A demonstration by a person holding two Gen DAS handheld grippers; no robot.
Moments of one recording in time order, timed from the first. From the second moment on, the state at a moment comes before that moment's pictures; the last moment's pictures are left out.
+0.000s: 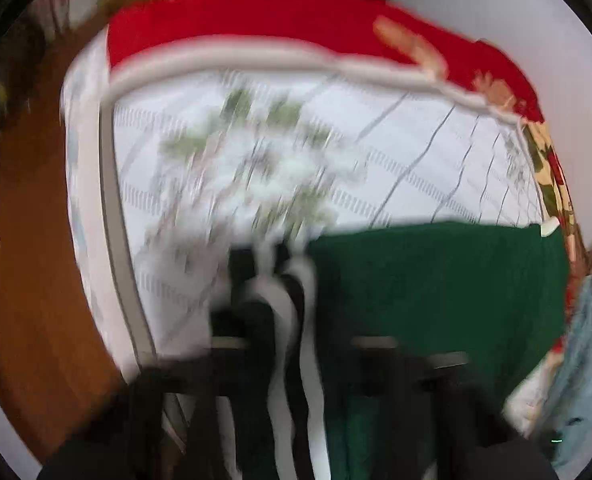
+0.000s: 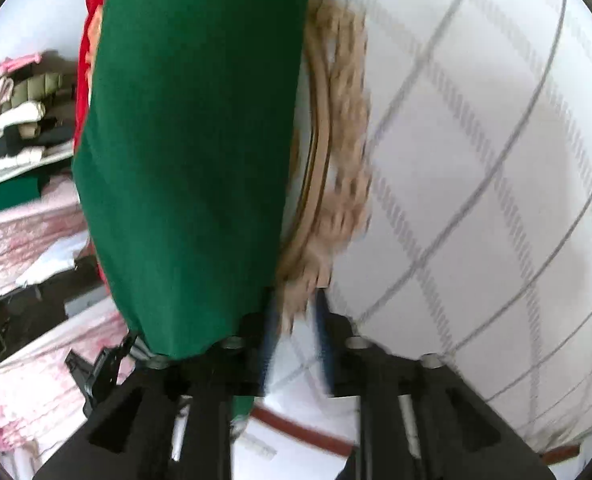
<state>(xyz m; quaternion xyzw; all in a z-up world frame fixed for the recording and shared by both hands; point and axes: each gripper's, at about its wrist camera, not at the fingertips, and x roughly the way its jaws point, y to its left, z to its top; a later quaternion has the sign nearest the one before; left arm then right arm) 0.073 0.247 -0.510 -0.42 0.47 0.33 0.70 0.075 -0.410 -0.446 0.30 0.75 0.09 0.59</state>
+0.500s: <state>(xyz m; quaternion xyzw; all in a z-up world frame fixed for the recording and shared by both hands) 0.118 0.305 -0.541 -0.37 0.50 0.33 0.71 0.178 -0.480 -0.442 0.30 0.66 0.09 0.68</state>
